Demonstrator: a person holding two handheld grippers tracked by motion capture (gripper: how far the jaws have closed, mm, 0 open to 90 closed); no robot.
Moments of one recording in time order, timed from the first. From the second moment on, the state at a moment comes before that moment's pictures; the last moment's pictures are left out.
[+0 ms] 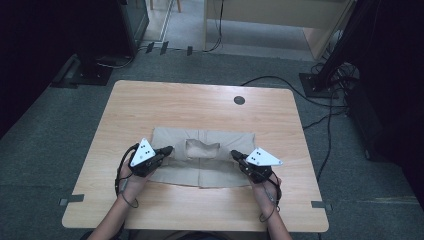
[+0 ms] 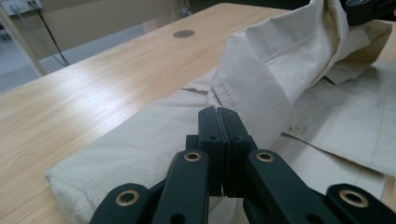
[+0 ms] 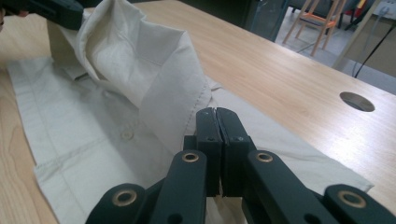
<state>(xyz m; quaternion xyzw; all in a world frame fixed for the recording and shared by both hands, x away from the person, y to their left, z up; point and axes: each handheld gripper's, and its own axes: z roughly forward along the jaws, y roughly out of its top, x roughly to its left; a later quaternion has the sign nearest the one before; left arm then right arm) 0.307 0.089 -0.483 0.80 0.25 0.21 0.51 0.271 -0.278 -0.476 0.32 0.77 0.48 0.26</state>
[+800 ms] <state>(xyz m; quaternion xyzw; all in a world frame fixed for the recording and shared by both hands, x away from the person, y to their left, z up) 0.312 0.098 -0.506 0.83 0.23 0.13 0.49 0.267 -0.284 -0.496 0.28 0.81 0.46 0.22</state>
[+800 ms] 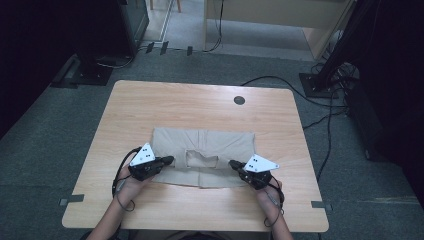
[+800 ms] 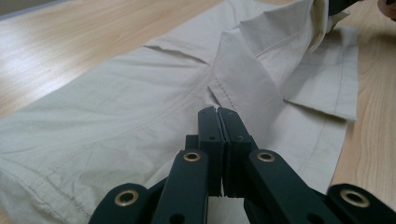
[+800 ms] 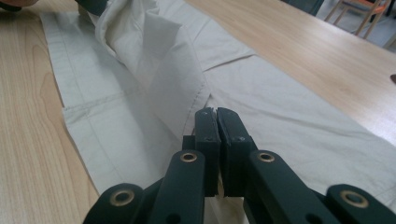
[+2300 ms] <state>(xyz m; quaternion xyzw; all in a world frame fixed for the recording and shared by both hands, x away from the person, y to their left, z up) 0.313 0.116 -0.504 0.84 0.19 0.06 0.51 0.269 -0.298 -0.496 0.24 0.84 0.46 0.14</state>
